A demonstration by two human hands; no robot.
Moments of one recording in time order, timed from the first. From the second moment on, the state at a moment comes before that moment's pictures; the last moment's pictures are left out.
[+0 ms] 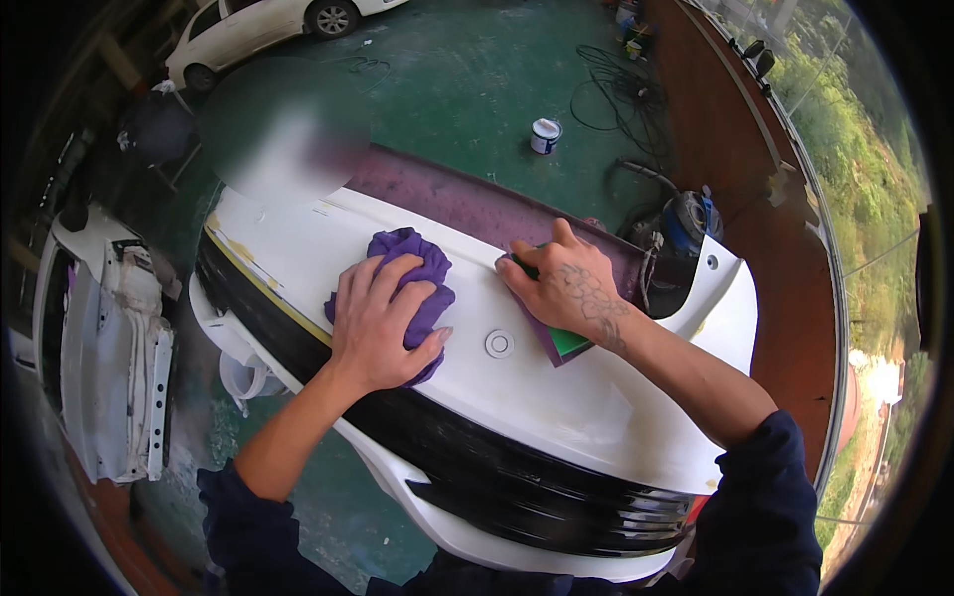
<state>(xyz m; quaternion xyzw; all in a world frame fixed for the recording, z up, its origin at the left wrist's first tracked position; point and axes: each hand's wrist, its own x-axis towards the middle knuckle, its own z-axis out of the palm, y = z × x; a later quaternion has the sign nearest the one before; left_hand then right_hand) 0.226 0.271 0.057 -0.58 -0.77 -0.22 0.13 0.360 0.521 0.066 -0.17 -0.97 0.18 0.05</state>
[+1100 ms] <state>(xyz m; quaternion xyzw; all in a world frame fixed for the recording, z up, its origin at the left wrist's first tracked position) 0.222 0.266 0.045 -0.60 -0.74 -0.27 0.14 0.323 0.521 0.076 -0.37 -0.92 0.09 -0.04</state>
